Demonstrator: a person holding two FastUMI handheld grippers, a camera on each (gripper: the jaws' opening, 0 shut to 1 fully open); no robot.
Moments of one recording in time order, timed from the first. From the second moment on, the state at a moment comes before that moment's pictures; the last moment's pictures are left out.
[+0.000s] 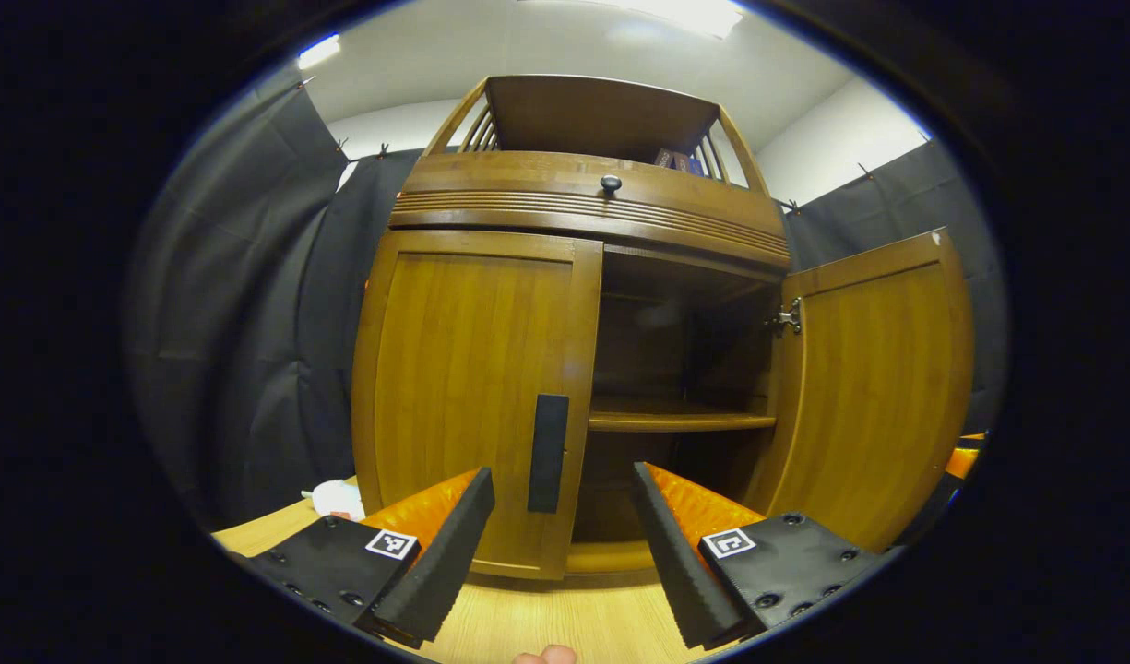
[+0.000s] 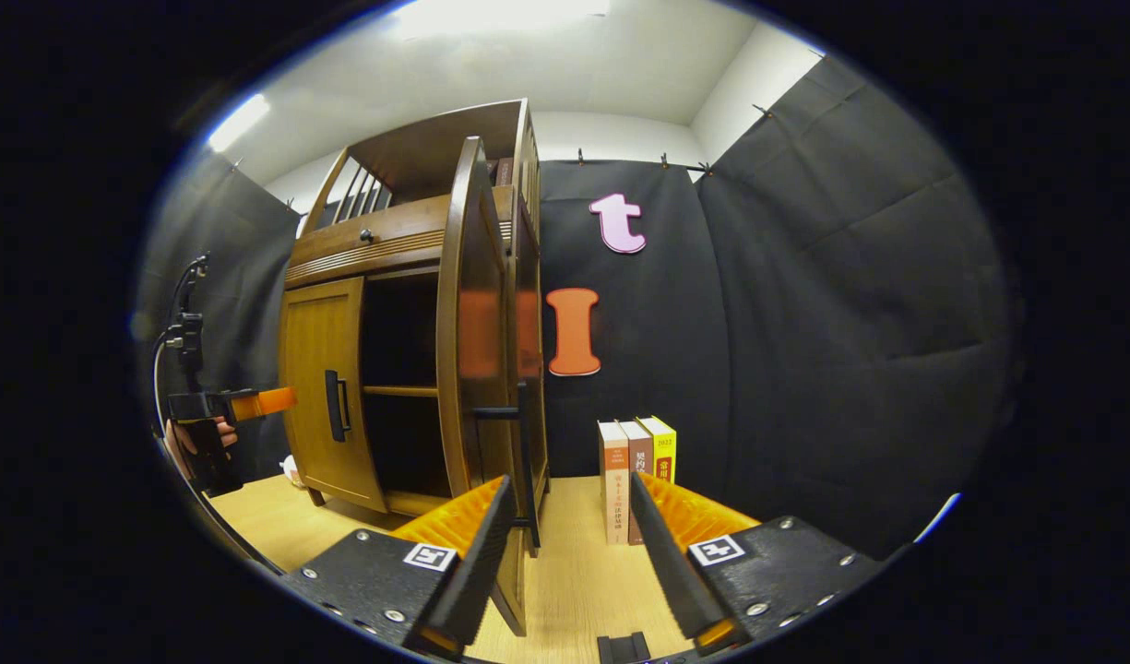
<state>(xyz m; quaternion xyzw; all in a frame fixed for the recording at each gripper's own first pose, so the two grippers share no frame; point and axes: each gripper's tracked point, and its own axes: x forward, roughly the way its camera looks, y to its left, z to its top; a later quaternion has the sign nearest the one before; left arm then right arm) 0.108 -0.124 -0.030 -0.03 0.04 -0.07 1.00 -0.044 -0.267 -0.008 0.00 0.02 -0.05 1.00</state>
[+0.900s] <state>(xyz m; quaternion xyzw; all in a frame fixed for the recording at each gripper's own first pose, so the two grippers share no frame) 0.237 -0.135 -0.068 0.00 0.04 -0.08 1.00 -0.078 -0.274 -0.009 0.00 0.02 -0.11 0.99</state>
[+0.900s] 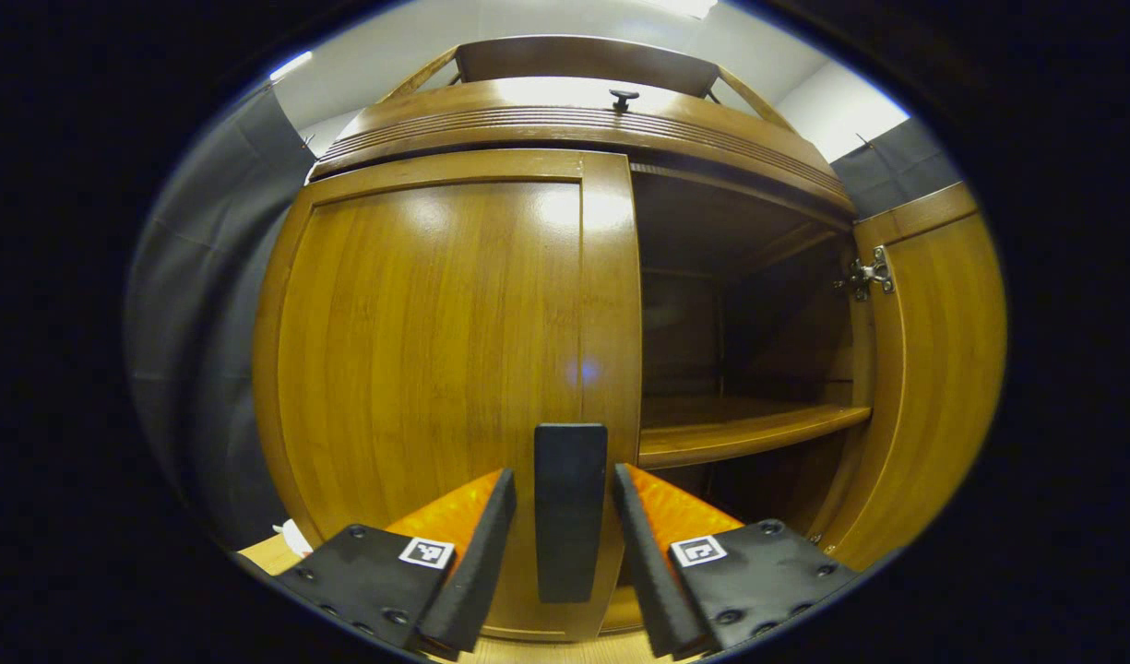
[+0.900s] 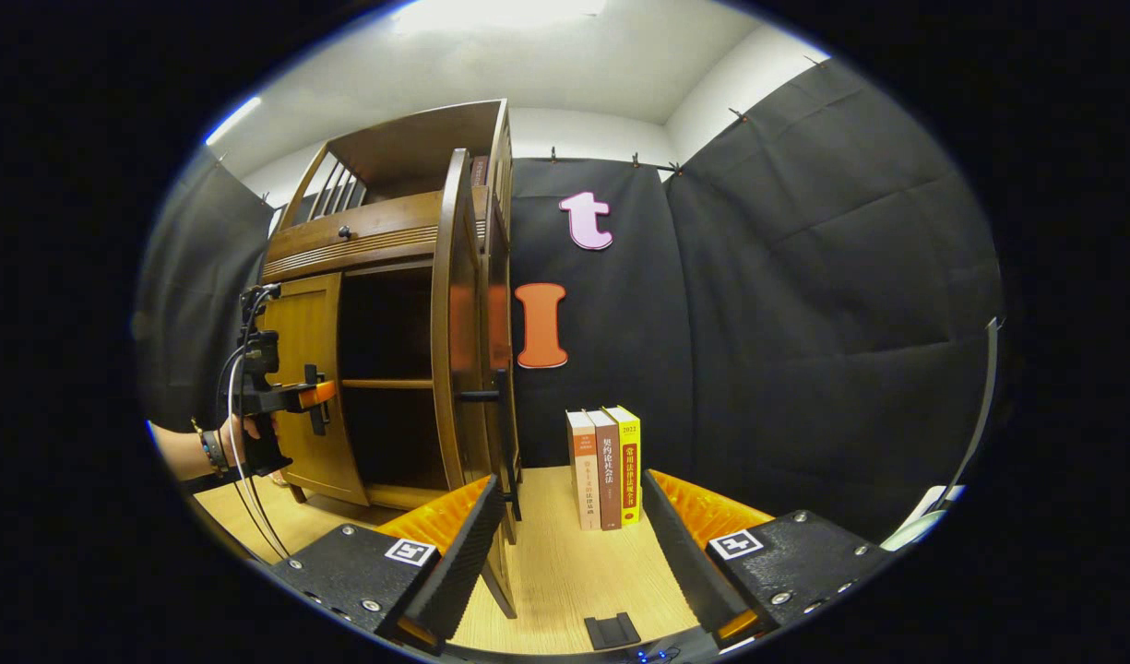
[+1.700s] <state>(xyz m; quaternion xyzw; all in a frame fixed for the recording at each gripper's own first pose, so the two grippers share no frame) 0.157 -0.102 -0.055 0.02 0.06 -0.05 1.00 -0.075 -0.243 -0.001 0.00 0.01 -0.11 0.99</state>
